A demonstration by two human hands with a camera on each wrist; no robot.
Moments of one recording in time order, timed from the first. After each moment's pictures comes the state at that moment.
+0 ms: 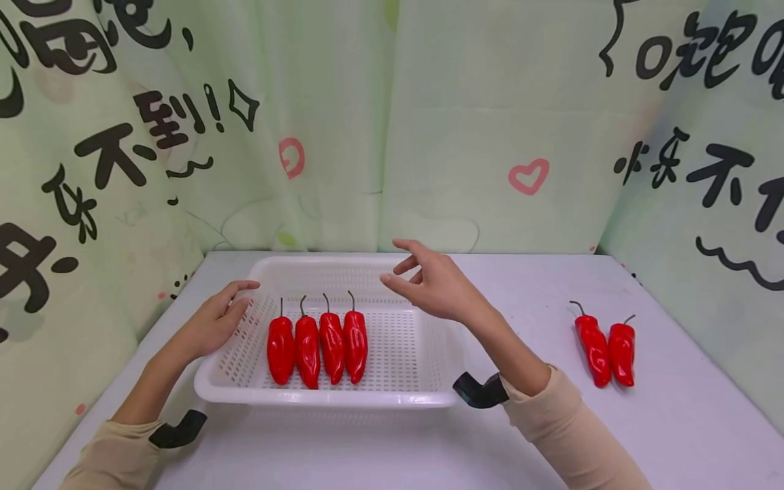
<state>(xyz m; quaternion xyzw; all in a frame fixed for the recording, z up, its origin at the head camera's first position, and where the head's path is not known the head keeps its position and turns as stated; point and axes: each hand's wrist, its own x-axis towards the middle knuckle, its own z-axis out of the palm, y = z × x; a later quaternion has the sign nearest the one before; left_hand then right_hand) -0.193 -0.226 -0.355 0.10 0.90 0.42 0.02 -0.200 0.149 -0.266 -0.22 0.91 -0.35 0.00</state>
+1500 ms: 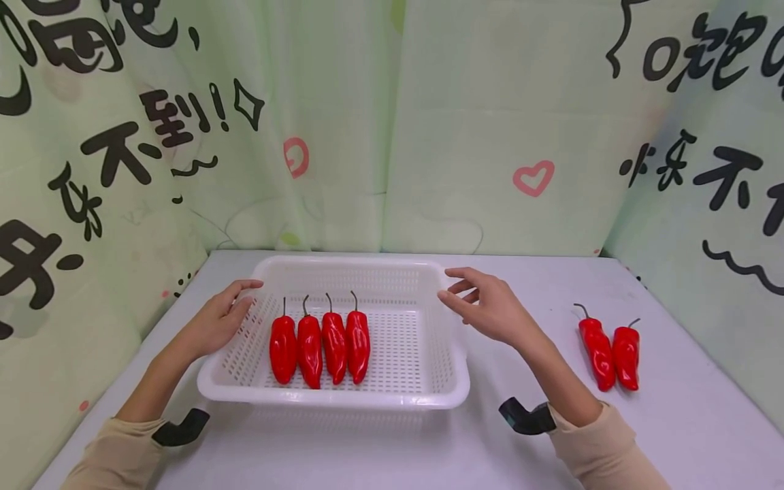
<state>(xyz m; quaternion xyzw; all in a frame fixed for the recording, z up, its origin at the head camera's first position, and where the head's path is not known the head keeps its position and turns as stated) -0.195 -0.225 -0.355 0.09 0.90 0.42 0.02 -0.191 0.214 -0.301 -0.17 0.93 -0.34 -0.02</state>
